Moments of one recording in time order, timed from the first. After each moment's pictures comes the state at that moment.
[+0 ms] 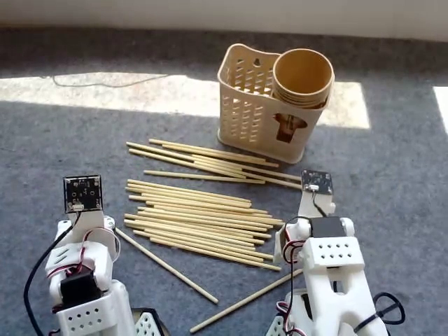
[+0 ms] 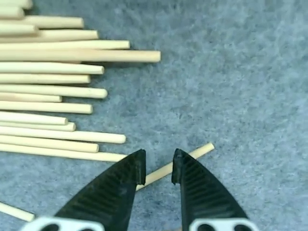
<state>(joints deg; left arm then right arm) -24.6 -103.8 93.1 63.3 -8.1 -8.3 -48.6 68.9 73.2 -7.6</state>
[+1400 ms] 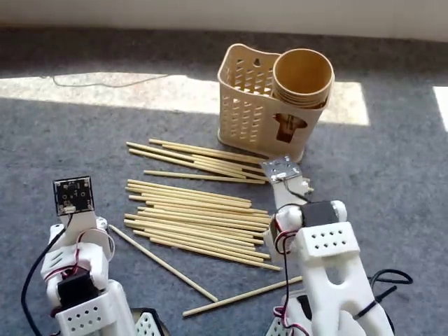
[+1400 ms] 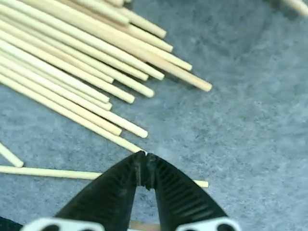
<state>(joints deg) -29.1 -103.8 94.4 61.9 -8.1 -16.5 -44.5 58.2 78.3 13.1</state>
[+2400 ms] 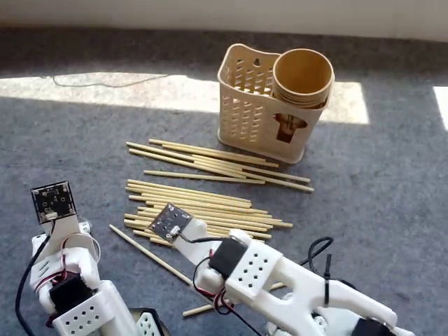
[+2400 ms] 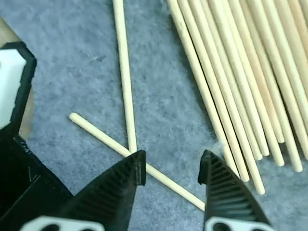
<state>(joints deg) -39.6 -103.8 94.4 61.9 -11.0 -63.0 -33.1 54.3 70.5 -0.6</state>
